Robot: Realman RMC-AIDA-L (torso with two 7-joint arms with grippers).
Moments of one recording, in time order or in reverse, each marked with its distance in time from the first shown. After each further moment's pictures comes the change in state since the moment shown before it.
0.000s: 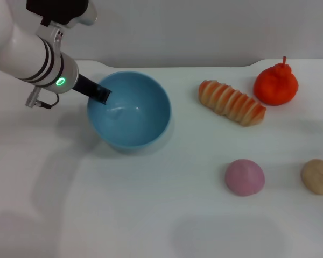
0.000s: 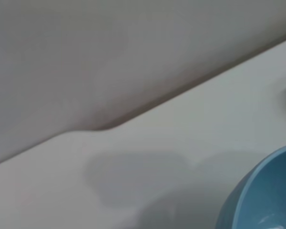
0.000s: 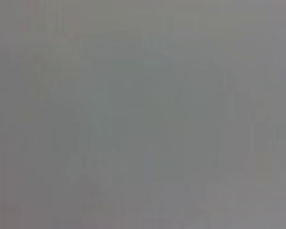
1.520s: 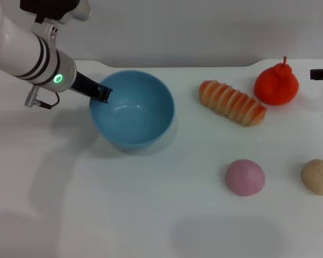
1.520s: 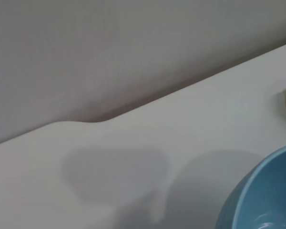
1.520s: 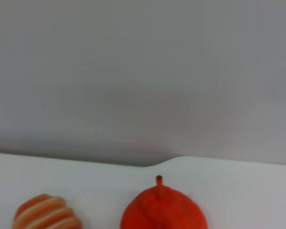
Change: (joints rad) left arm -0.009 0.003 -0.062 -0.005 -0.041 0.048 -0.002; right arm 0.127 -0.045 0.071 -0.976 -2.066 0.112 2.077
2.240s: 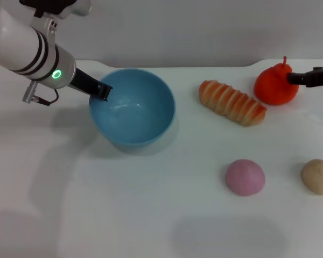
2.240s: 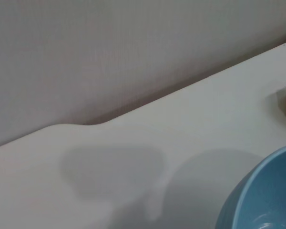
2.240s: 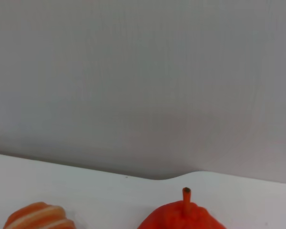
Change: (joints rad) left arm -0.008 0.006 -0.008 0.026 -0.001 0.045 0.002; right arm 0.073 0.039 0.000 0.251 0.087 0.262 -0.234
